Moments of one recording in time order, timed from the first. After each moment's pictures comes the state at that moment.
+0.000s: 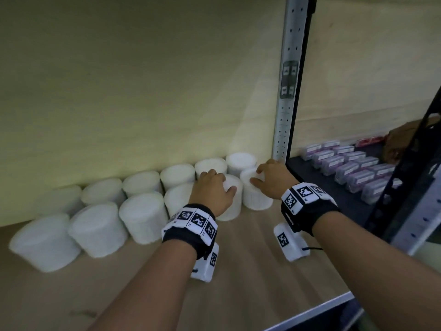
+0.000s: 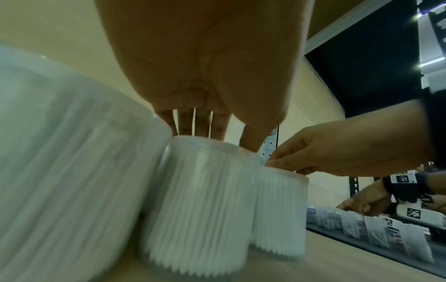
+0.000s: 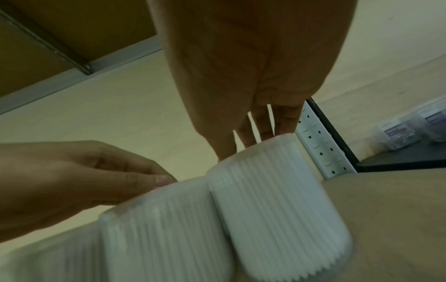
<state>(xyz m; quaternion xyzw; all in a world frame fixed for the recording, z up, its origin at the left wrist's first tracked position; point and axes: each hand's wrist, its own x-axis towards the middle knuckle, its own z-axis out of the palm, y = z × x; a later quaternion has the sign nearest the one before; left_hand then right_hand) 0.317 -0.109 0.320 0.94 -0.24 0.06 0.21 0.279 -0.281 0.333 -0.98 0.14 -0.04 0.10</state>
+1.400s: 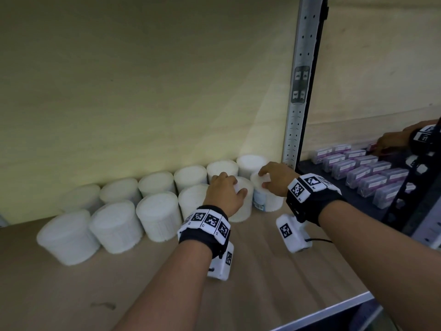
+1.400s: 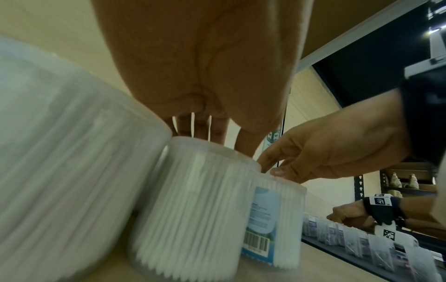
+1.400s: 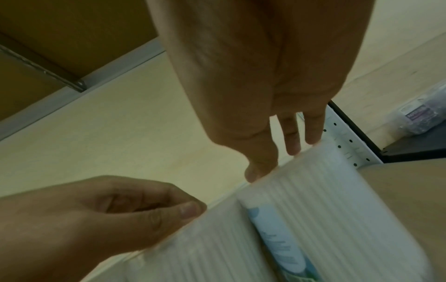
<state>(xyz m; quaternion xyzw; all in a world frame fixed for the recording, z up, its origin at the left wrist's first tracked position) 0.317 -0.109 0.317 0.93 -0.23 0.04 0.27 0.292 -0.277 0.347 -0.99 0.12 0.04 0.08</state>
